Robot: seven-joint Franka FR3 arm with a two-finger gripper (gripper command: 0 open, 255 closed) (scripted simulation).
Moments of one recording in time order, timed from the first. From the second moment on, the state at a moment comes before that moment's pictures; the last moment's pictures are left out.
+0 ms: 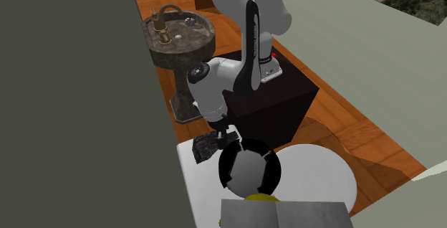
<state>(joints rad) 0.20 0.34 0.50 -2.33 0.13 2.55 1.00</state>
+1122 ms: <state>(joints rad) 0.19 0.26 0.53 -2.33 0.17 2.47 0.98</state>
